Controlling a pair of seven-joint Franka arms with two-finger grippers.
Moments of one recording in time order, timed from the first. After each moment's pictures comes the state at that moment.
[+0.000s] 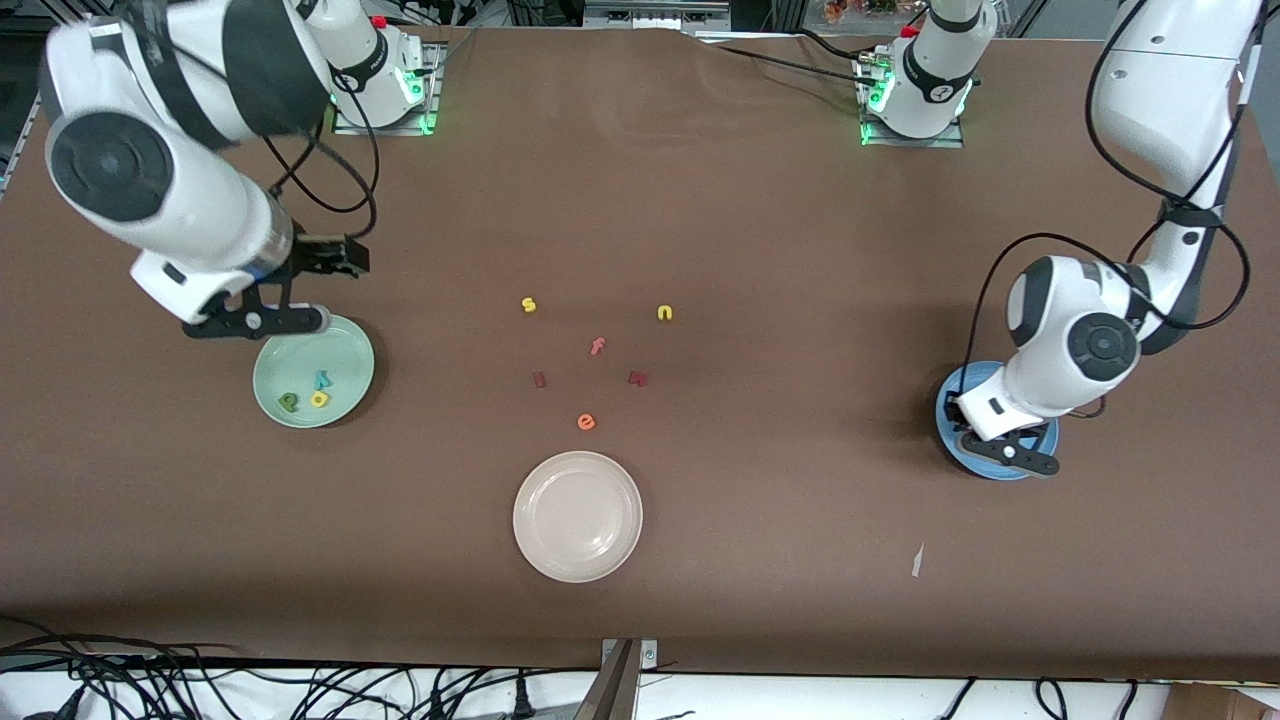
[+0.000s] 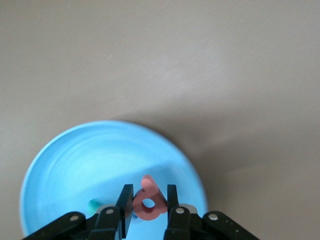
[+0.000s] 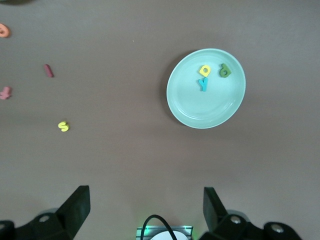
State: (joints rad) left arm 0.12 0.53 -0.13 -1.86 0.20 2.39 0.19; right arm 0.17 0.21 0.16 -1.48 -0.11 1.45 0.23
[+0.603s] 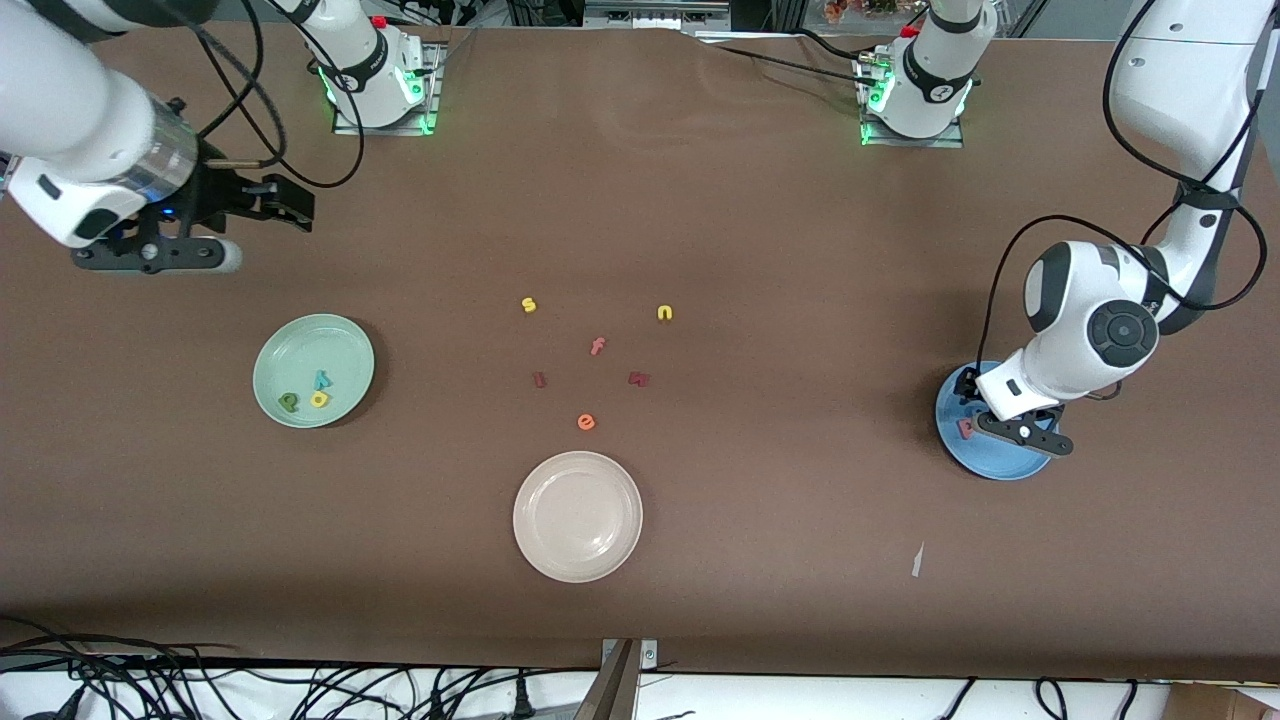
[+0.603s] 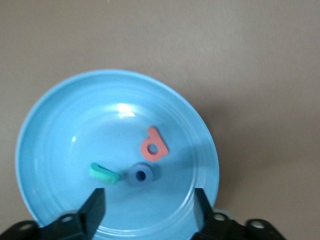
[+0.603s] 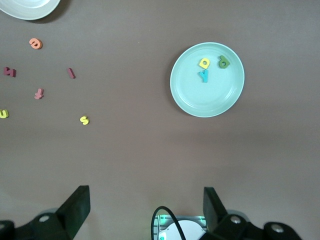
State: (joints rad) left arm 0.13 0.49 -0.12 -1.96 0.20 2.38 0.21; right arm 0.07 0.10 0.14 -1.50 0.00 1.41 0.18
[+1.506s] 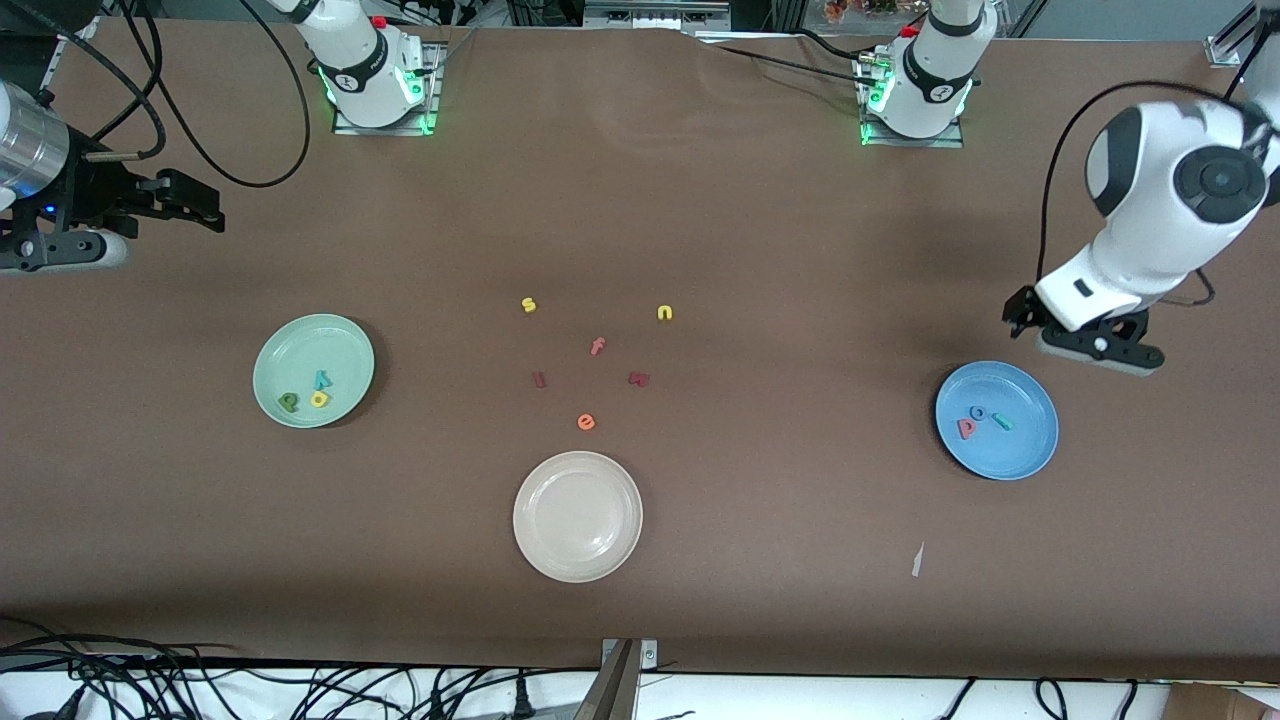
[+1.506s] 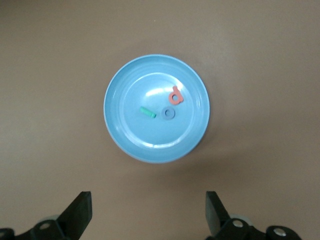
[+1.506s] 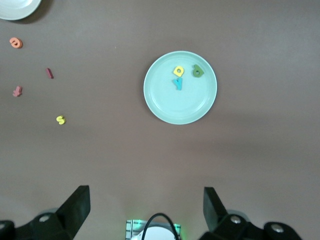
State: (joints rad) left arm 0.14 0.01 -0.14 -2.12 0.20 2.14 0.21; right arm 0.02 0.06 0.05 -1.54 0.00 1.45 -0.02
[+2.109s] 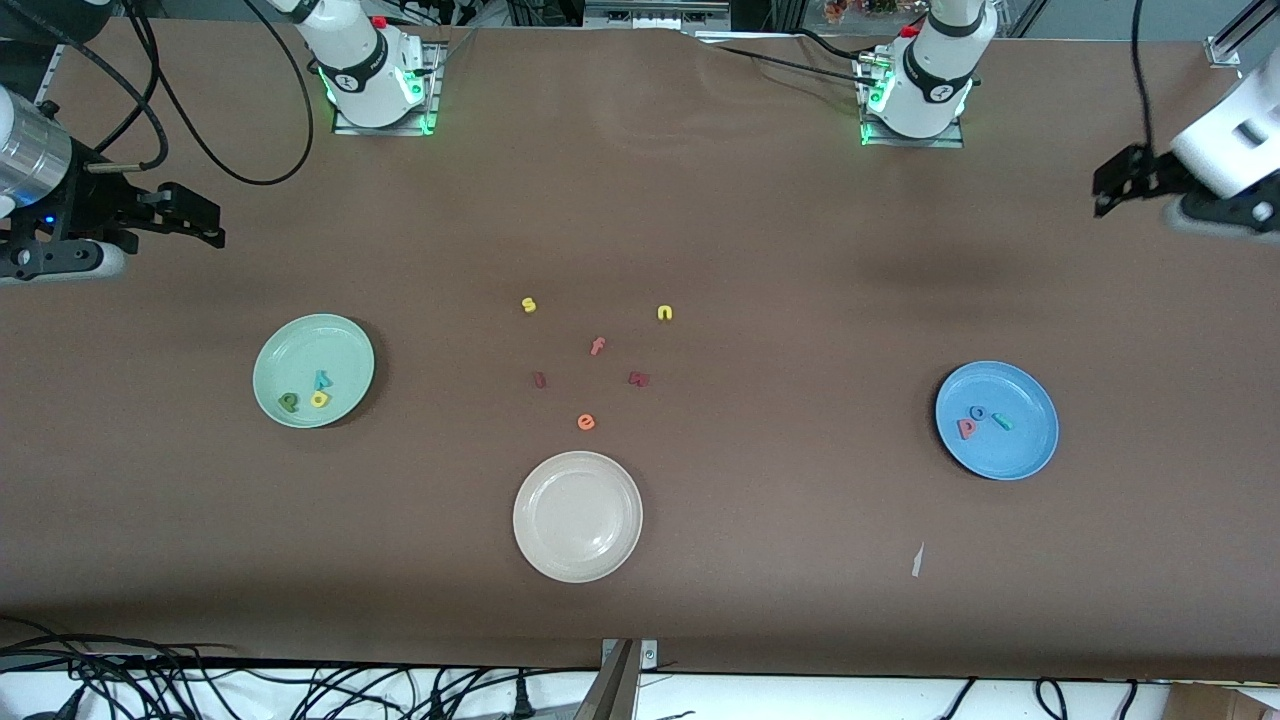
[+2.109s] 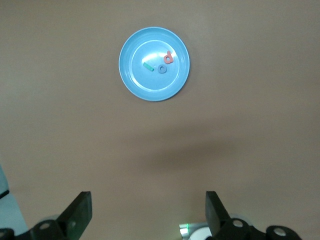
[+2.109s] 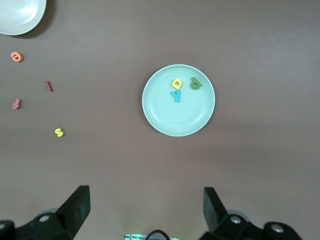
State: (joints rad) left arm 0.14 -0.12 -0.13 -1.68 0.10 1.45 0.21; right arm 0.01 0.05 0.05 -1.57 0.00 1.52 -0.02
